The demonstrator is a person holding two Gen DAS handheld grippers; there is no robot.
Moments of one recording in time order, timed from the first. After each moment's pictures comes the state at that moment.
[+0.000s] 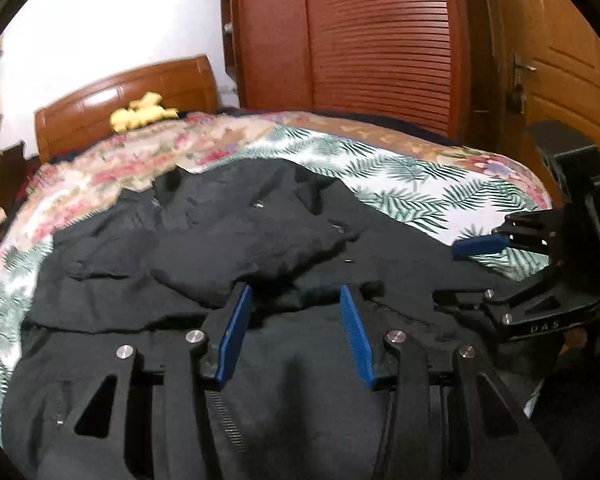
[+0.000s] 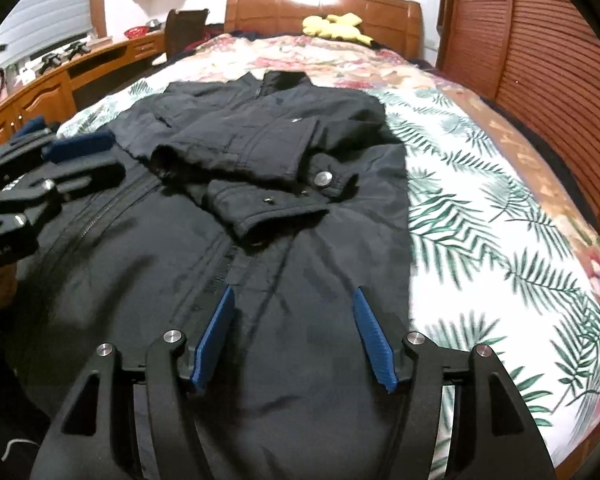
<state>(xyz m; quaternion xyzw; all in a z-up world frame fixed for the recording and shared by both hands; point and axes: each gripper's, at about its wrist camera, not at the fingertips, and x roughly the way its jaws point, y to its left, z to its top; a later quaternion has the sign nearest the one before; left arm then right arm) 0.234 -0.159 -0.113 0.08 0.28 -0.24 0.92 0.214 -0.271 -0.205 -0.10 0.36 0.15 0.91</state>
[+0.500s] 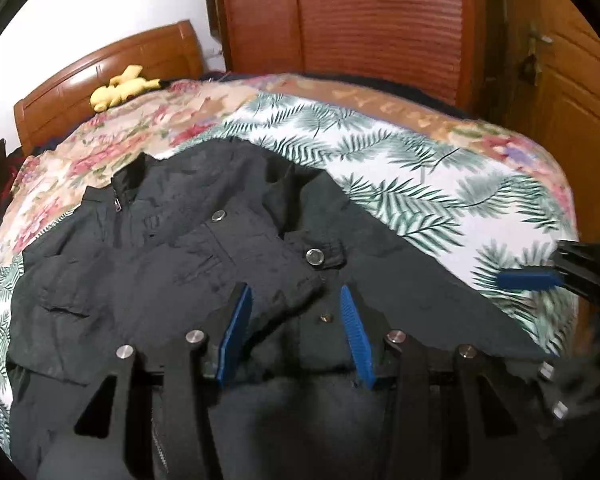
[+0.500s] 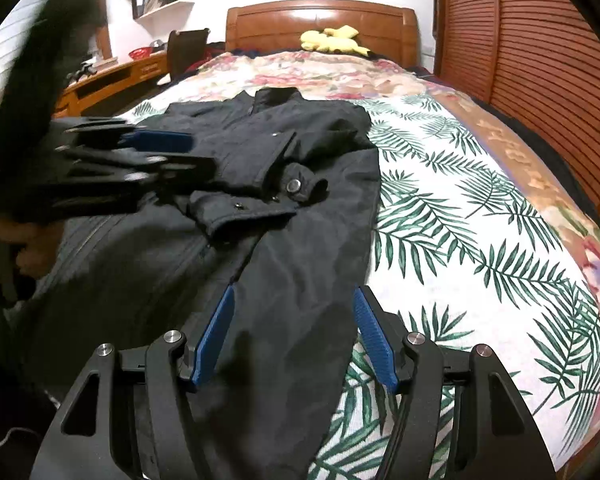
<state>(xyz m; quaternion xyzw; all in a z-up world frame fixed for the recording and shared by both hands) 0.309 -0.234 -0.112 0.12 0.36 -0.22 0.90 0.206 -0.309 -0.199 -0.07 0.35 0.18 0.92</state>
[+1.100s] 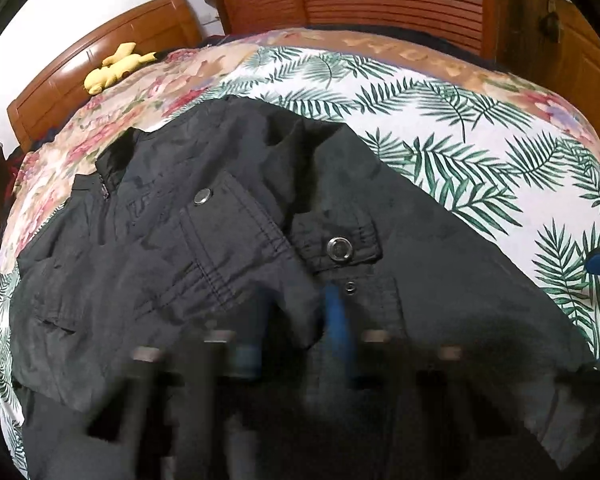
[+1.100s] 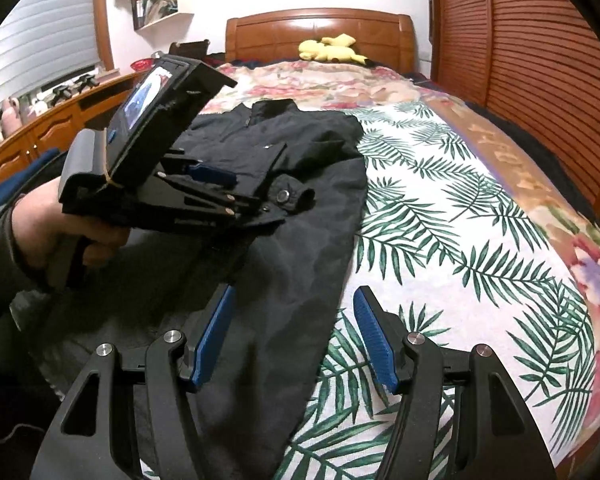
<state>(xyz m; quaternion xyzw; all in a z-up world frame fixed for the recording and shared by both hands) 0.350 -0.254 -0.143 0.17 0.41 -0.19 0.87 0.199 -0.328 -0.189 -0.06 0.33 0.18 0.92</state>
